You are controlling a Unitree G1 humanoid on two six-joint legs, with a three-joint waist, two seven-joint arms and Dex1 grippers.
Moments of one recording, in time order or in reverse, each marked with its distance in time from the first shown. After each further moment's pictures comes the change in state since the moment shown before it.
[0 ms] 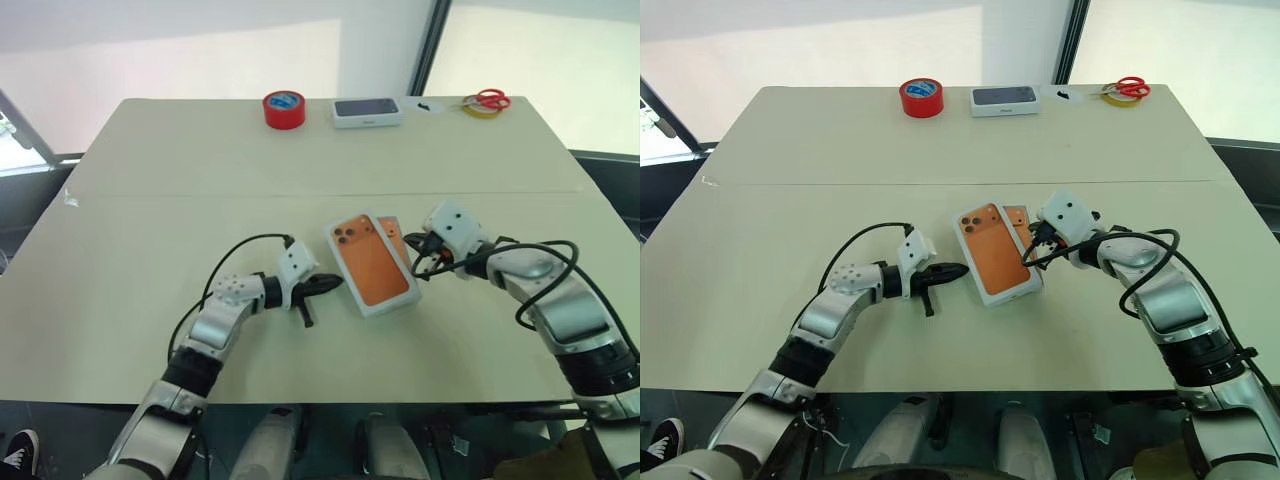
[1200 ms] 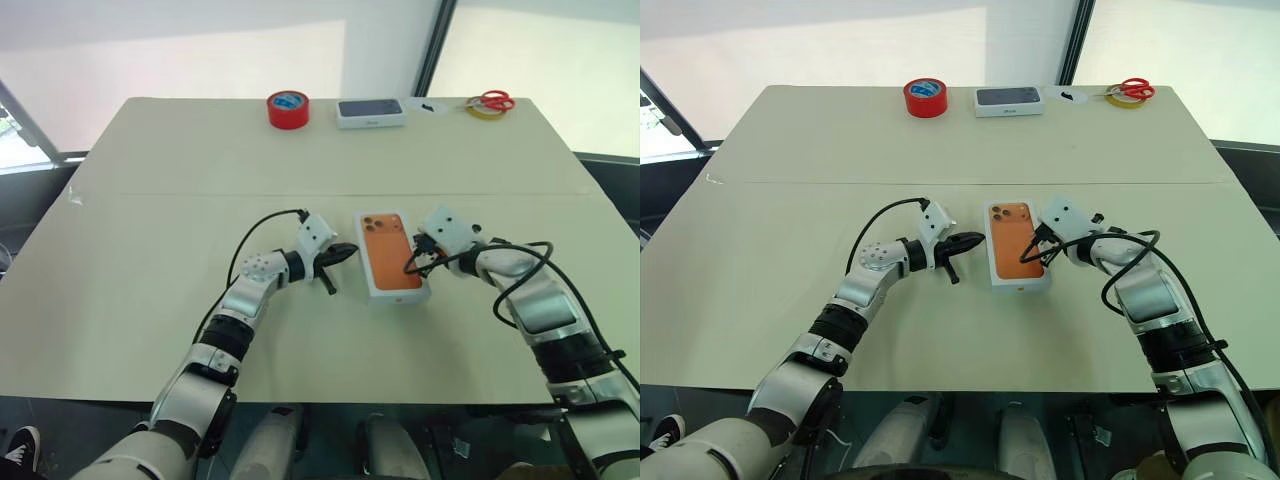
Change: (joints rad) left arm -0.167 -0.141 0.062 0.282 0.034 -0.153 0.087; right arm -0.036 0.083 0.013 0.206 -0.230 -0.083 0.005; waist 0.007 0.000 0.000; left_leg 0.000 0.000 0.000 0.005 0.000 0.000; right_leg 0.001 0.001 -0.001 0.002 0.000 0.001
